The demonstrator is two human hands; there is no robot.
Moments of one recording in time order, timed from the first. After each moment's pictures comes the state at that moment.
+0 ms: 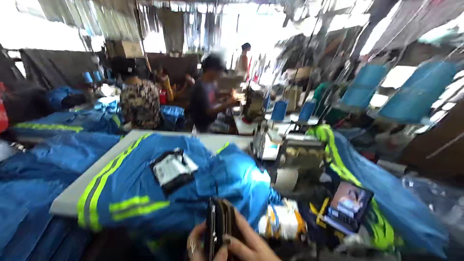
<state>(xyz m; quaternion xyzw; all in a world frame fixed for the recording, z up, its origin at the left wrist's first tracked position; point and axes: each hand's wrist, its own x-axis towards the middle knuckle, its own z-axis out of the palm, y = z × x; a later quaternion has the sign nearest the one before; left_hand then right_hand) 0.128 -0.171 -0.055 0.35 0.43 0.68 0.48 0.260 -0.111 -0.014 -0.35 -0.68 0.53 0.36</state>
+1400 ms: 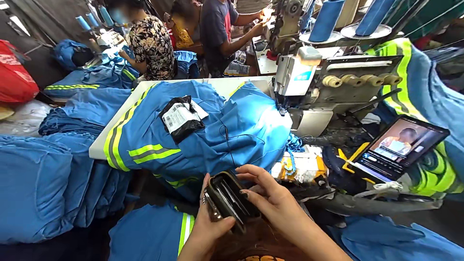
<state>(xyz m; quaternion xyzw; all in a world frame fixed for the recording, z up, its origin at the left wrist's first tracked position) 0.099 -0.193 -0.089 0.32 0.37 0.58 0.65 0.290 -0.122 -0.046 -0.39 -0.71 0.46 0.35</state>
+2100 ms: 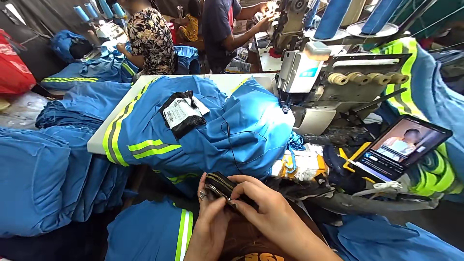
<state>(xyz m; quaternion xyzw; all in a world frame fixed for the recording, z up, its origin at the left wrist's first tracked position) 0.119 -0.185 -0.083 0.14 0.34 0.66 0.65 0.275 -0.132 -0.052 -0.37 -0.80 0.33 0.34</state>
